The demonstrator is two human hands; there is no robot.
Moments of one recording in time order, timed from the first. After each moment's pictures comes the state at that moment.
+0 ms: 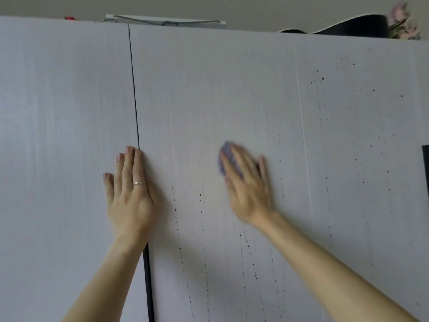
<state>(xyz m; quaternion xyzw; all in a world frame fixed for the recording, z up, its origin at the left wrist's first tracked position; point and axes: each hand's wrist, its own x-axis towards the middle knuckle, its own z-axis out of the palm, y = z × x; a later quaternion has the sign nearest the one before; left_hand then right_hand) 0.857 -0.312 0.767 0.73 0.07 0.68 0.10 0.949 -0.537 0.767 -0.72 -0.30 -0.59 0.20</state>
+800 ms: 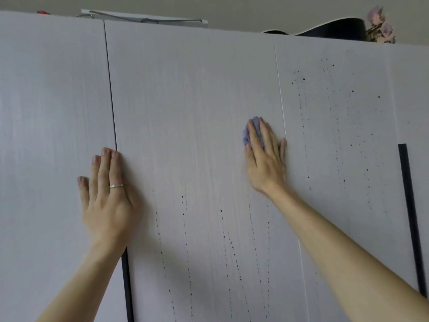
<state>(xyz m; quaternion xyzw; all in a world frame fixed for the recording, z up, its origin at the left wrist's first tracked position) 0.859 -0.314 0.766 0.72 0.07 0.68 0.10 0.974 -0.604 0.813 -0.75 -0.20 -0.55 0.30</state>
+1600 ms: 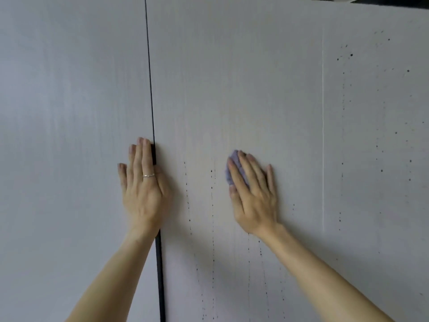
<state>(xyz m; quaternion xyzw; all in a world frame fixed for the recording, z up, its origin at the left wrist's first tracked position) 0.856 -0.315 0.734 0.71 0.06 0.69 0.13 0.943 -0.525 0.704 -0.70 -0.29 -0.62 0.20</state>
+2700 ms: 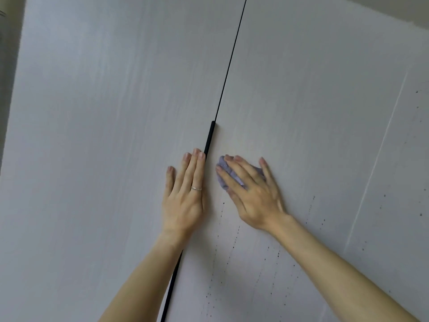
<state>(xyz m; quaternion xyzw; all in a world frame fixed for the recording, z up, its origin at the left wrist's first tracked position) 0.853 -0.307 0.655 0.73 0.07 0.68 0.07 0.927 -0.477 0.717 -0.64 -0.47 -0.60 -0.07</state>
